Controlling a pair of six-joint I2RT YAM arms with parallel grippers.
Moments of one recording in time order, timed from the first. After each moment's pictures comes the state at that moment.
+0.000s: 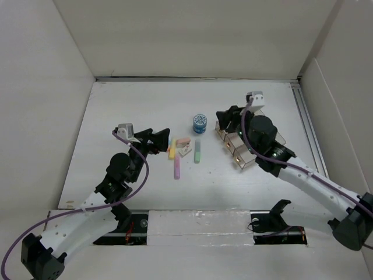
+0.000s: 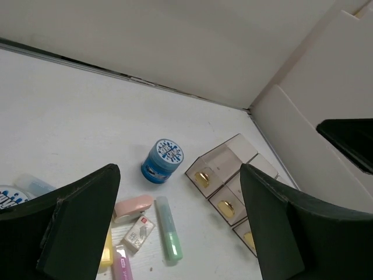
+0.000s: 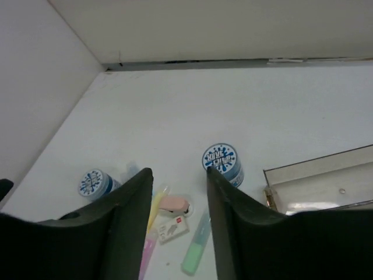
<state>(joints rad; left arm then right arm) -0.70 0.61 0.42 0.33 -0.36 -0.49 0.71 1.02 0.86 0.15 0.32 0.36</state>
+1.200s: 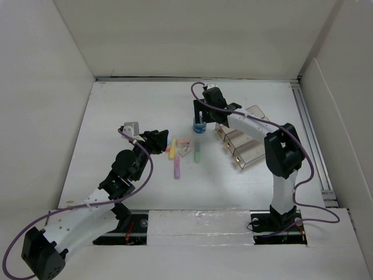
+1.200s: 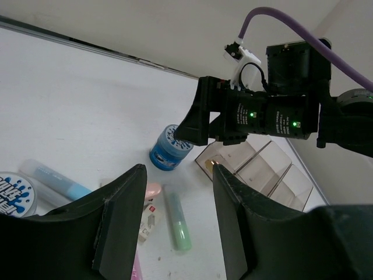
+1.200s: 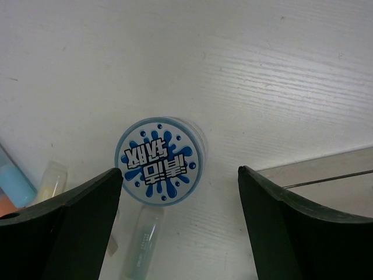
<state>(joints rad) -0.70 0.68 0.42 0.33 -0.37 -0.49 0.57 1.97 1.54 -0.32 0.19 0.33</state>
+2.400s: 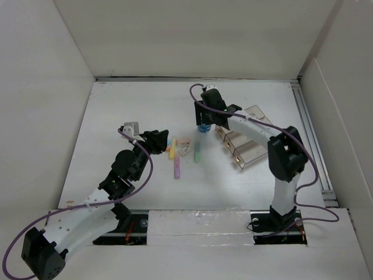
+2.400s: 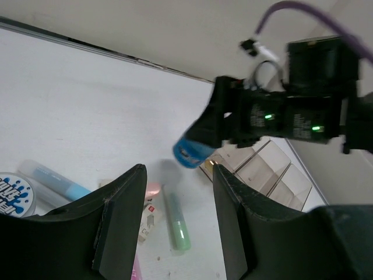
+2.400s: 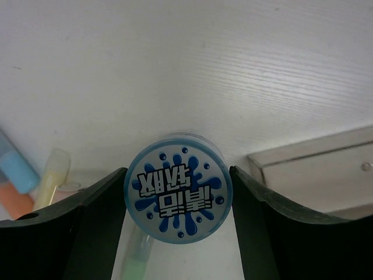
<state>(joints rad) -0.70 0.67 0.42 0.33 -0.36 -0.49 0.61 1.96 1.54 -0.35 0.25 0.32</state>
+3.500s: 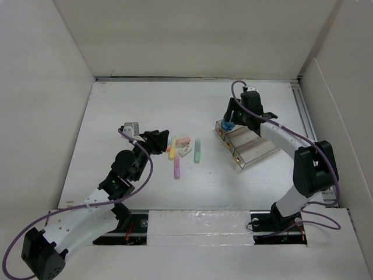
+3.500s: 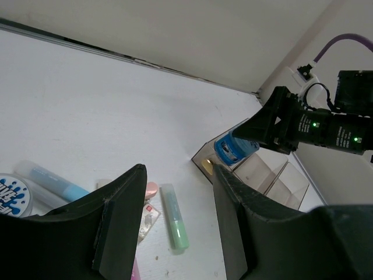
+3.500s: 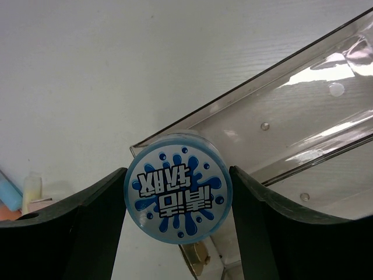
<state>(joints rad) -0.70 0.67 0.42 0.33 -0.35 -0.49 0.33 1.62 1.15 -0.17 0.10 0.46</state>
